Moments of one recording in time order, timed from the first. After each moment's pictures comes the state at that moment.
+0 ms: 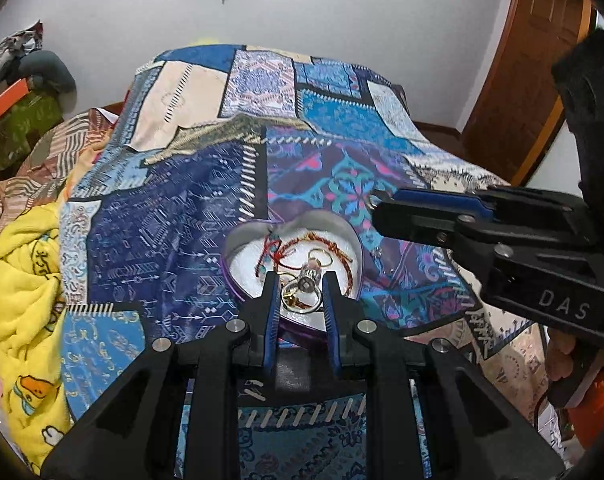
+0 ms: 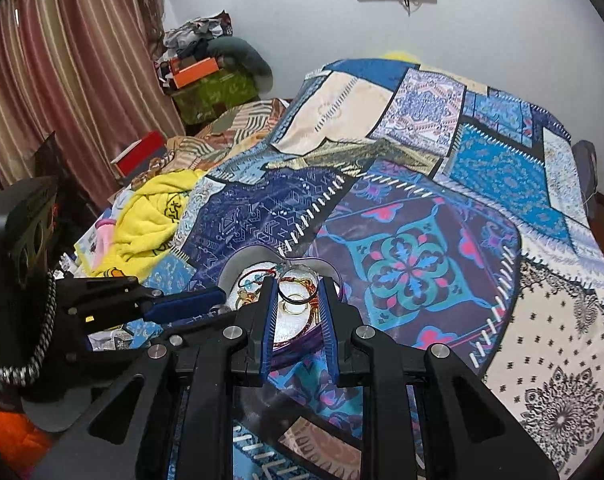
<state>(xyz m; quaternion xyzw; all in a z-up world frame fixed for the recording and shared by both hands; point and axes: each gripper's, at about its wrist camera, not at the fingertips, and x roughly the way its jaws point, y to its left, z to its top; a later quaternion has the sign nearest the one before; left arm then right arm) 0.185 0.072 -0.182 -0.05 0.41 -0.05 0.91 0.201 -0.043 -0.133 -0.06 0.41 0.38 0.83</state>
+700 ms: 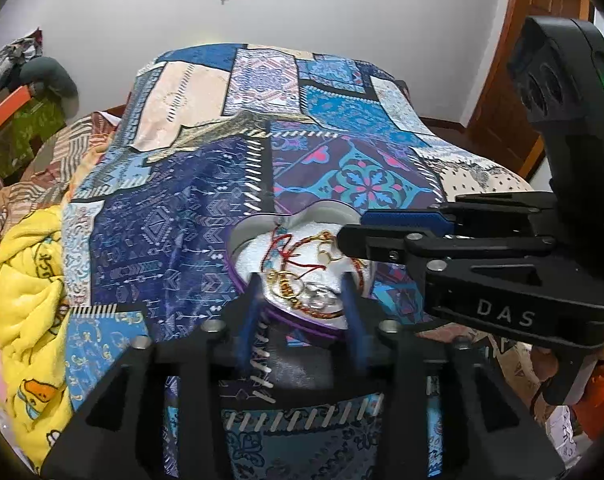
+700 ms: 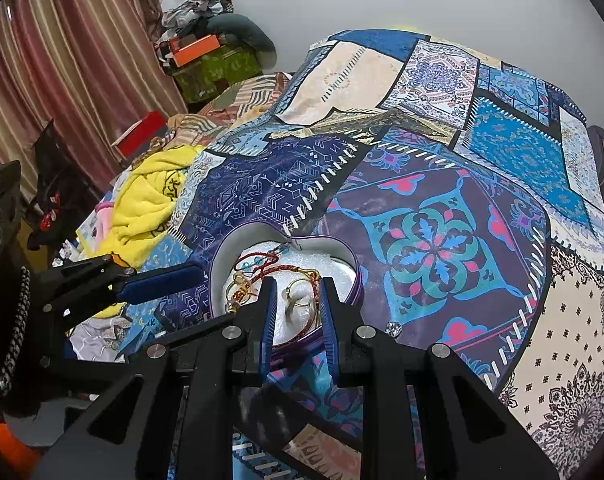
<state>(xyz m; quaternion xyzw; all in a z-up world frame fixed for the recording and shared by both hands) 0.183 0.073 -0.187 -0.04 0.41 -0.04 0.91 0.205 -0.032 -0.149 -0.07 0.44 0.39 0.81</state>
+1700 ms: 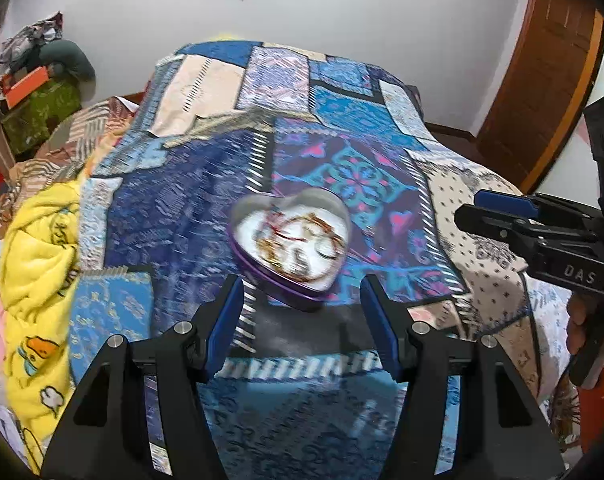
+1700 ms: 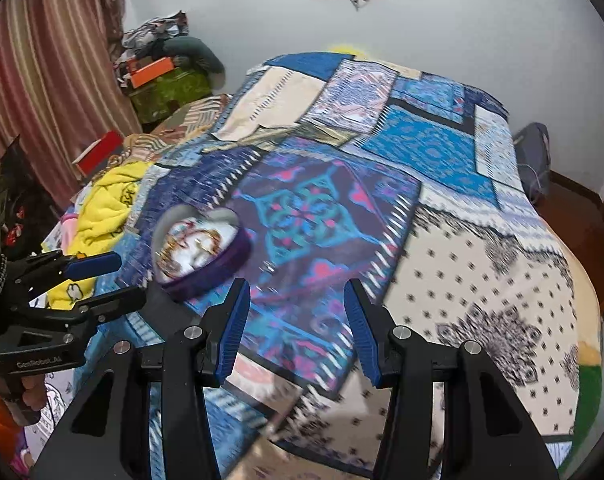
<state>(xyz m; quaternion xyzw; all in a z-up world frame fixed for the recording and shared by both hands) 0.154 0.056 -0.172 -0.07 0.42 -0.02 0.90 0.188 -0.130 -0.128 -0.07 0.42 0.30 0.86</state>
